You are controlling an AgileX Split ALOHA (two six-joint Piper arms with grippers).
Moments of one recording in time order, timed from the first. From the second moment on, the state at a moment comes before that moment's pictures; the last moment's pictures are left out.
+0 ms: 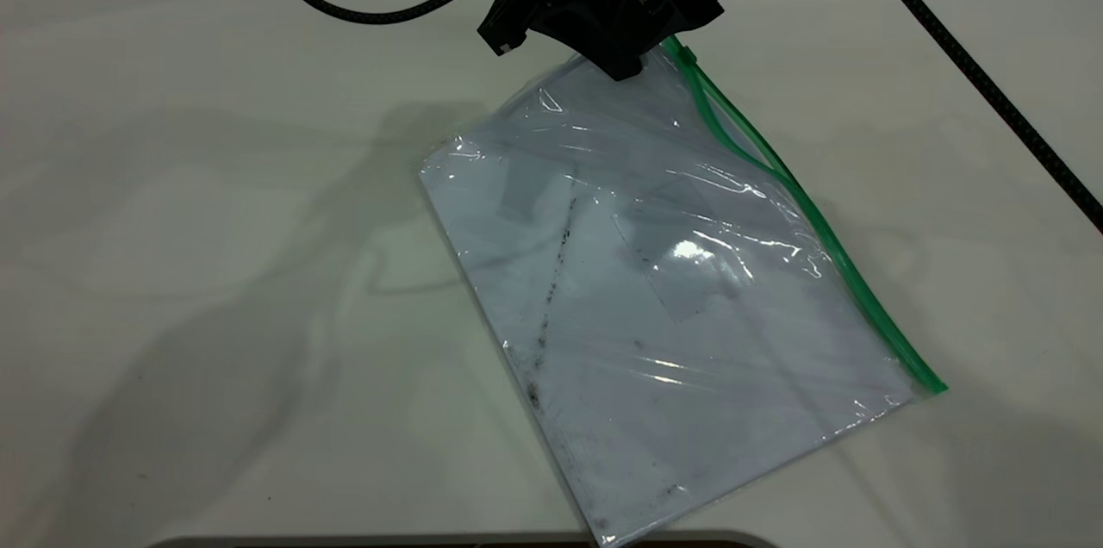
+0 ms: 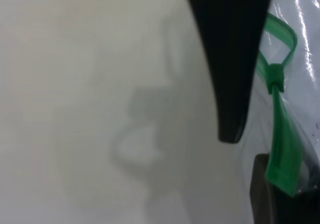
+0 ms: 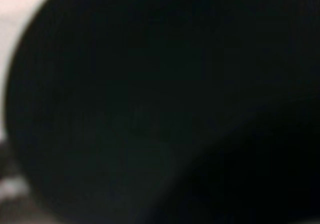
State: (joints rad) left arm -0.44 2.63 -2.16 -0.74 1.06 1.88; right arm 0.43 2.07 -1.25 0.75 0.35 -1.03
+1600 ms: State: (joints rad) left arm -0.44 2.64 -2.16 -0.72 1.06 1.88; right arm 0.35 2.13 -1.26 0.84 0.47 -1.09
